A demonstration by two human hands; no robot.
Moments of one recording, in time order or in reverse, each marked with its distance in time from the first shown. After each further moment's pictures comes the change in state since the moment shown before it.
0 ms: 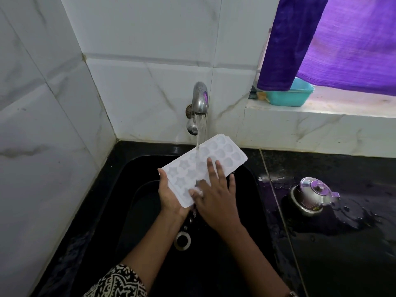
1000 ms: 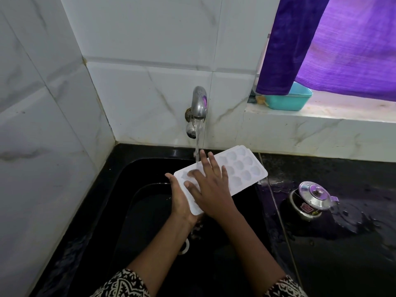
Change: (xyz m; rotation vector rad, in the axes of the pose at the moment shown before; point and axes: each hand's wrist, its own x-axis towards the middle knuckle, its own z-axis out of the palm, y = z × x) left_hand -0.003 -0.017 0.022 0.015 -0.035 -0.168; right_hand 0.033 -0.004 -0.011 0.057 -0.037 -0.106
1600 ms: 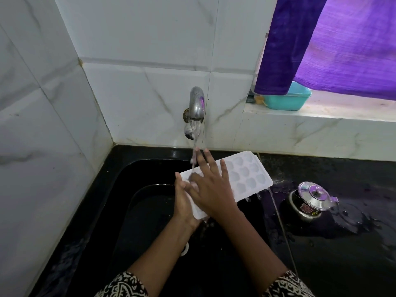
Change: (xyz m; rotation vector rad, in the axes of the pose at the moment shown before) left_hand 0.001 -0.007 0.002 0.036 -0.001 -0.024; right_hand 0.005 0.006 -0.002 -0.157 0.101 -0.071
